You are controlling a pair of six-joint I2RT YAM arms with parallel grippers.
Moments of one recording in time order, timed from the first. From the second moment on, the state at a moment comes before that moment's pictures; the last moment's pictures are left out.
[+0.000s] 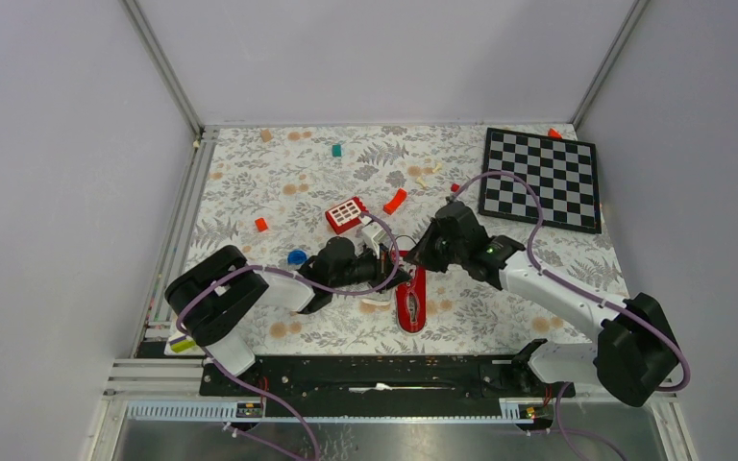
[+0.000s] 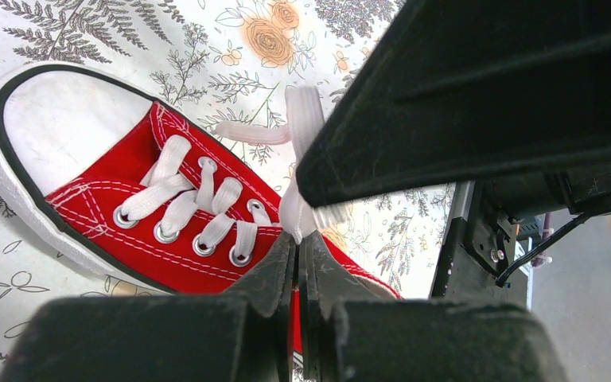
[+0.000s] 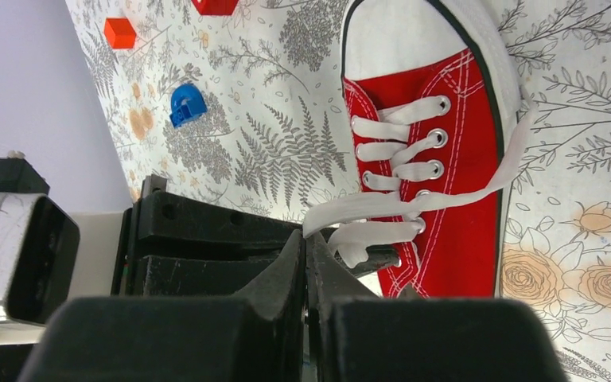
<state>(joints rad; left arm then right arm) -0.83 1.65 0.53 0.86 0.40 -0.50 0.68 1.26 0.80 -0.31 -0.06 1.06</state>
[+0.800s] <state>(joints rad) -0.82 1.47 0.47 0.70 0.30 -0.50 0.58 1.19 0.71 -0.31 -0.01 1.10</state>
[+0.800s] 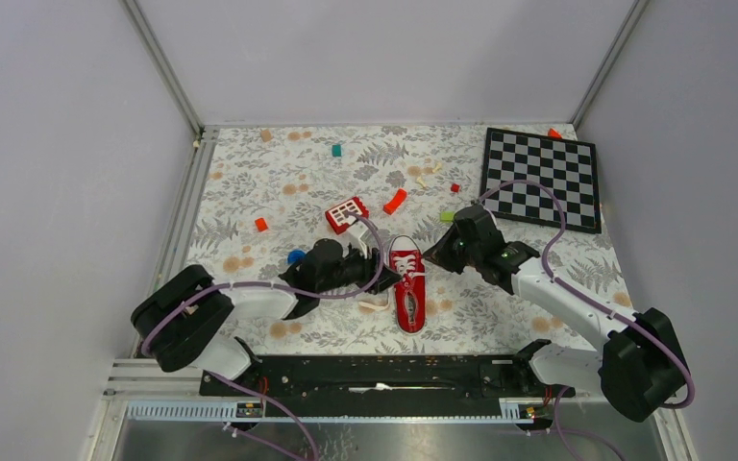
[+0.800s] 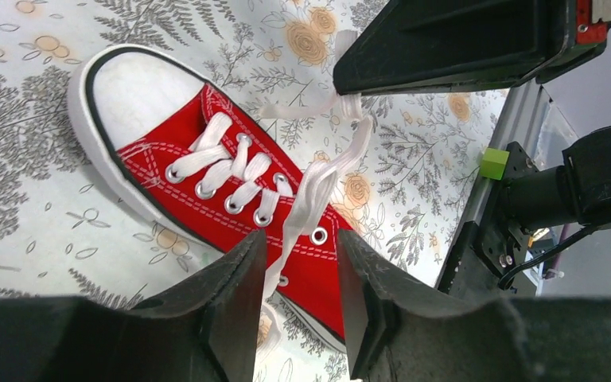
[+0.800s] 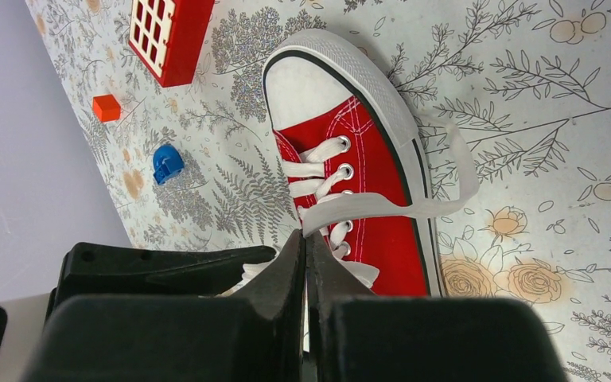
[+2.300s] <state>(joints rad) -0.82 1.22 0.50 0.41 0.25 -0.40 0.58 1.39 0.92 -0.30 -0.21 0.96</state>
